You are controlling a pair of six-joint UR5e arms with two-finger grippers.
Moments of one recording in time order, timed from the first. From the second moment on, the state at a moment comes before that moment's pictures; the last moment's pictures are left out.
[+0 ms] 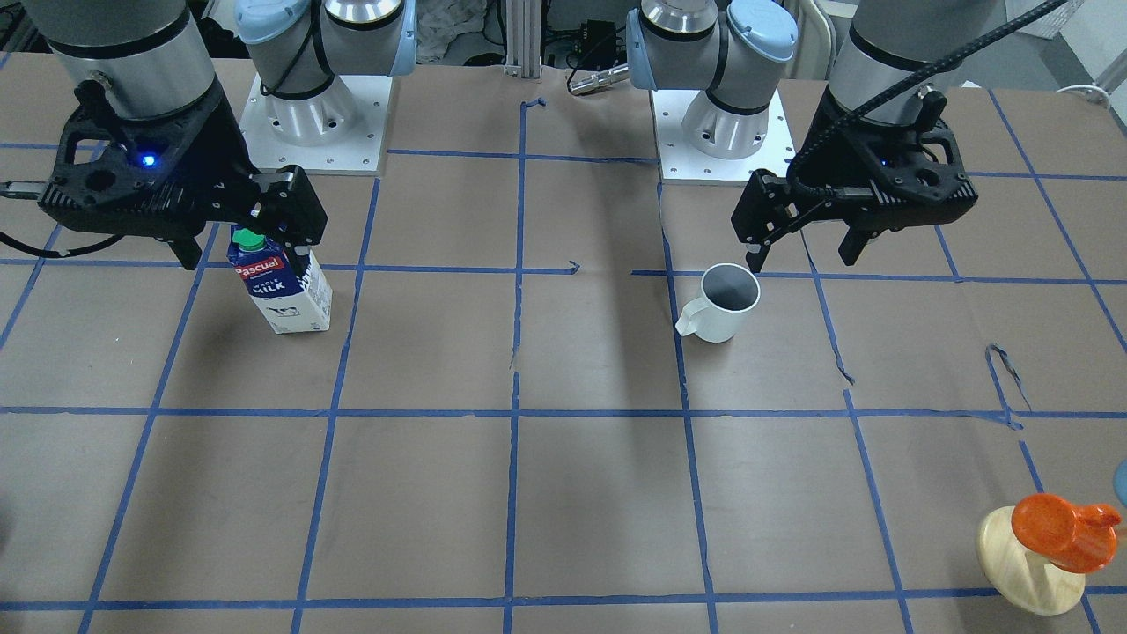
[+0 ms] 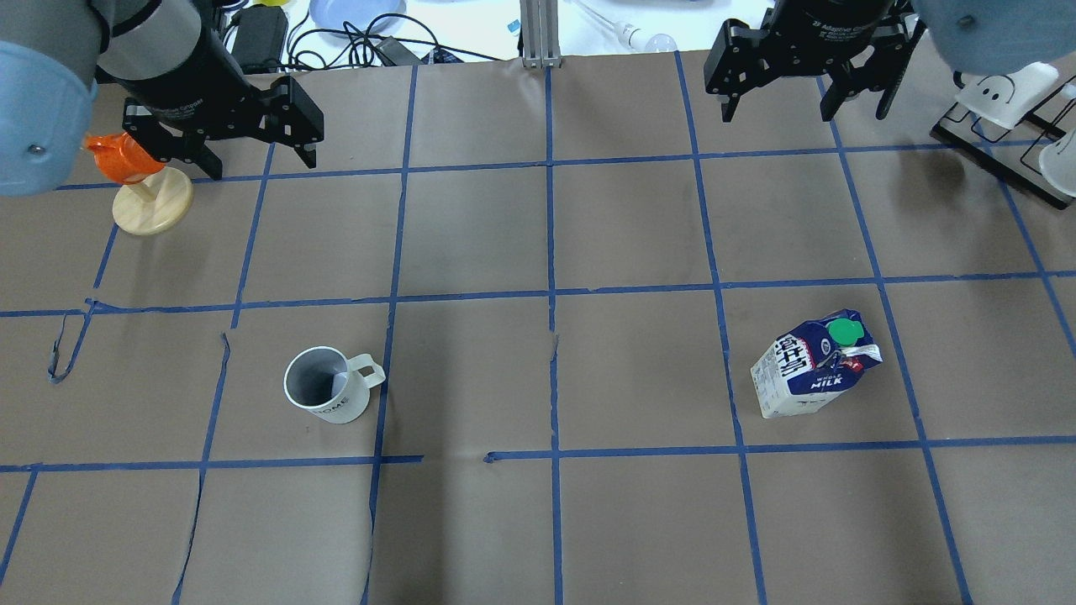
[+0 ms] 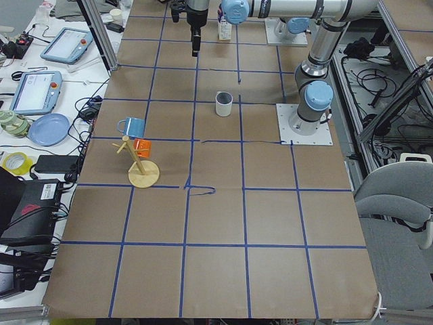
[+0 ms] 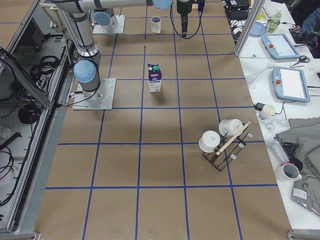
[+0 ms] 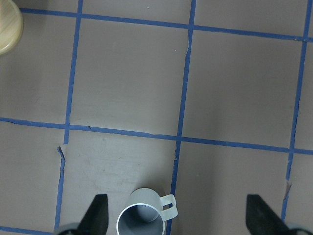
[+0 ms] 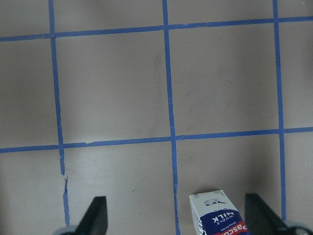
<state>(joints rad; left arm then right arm) -1.54 -1.58 -1.56 -1.44 1.59 -0.08 1.61 -1.47 1.41 -1.63 -1.58 0.09</state>
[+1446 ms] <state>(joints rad) -1.35 -1.57 -2.21 -1.02 1.62 0.17 1.61 -1.47 1.42 -1.62 -1.58 0.09</state>
